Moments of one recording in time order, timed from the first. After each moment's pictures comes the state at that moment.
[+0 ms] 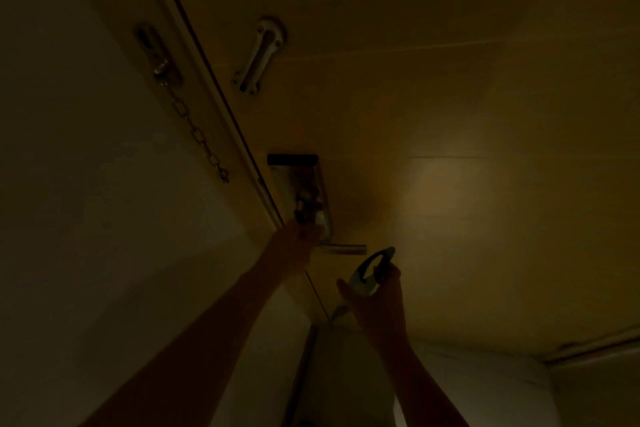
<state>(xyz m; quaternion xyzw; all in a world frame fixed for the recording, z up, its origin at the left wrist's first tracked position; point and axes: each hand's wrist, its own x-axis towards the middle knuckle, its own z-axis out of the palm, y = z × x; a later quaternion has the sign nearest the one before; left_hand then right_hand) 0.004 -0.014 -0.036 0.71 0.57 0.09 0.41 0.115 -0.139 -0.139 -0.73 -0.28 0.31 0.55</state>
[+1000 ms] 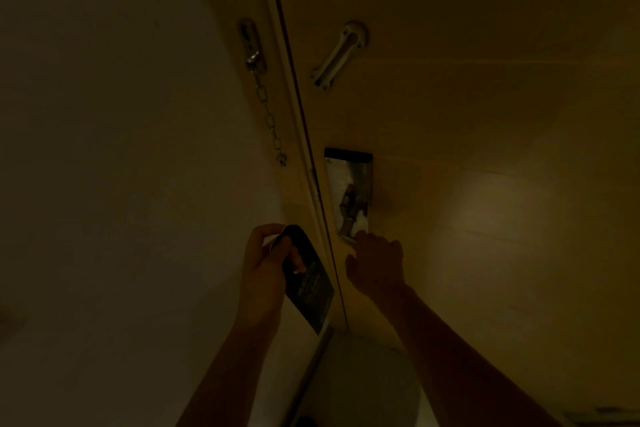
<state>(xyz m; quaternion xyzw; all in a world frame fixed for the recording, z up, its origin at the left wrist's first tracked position) -0.075 -0.098 -0.012 0.46 0.52 0.52 0.49 0.103 -0.066 -0.104 -0.74 -0.66 0.12 0.09</state>
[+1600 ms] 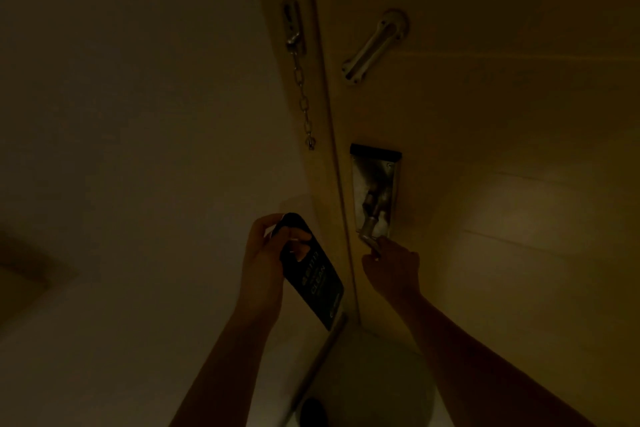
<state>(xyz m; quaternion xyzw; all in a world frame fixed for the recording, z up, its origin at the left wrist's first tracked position) -0.107 -0.109 -0.012 0.42 0.53 0.54 0.51 0.088 -0.074 -0.134 -0.74 -0.58 0.23 0.25</state>
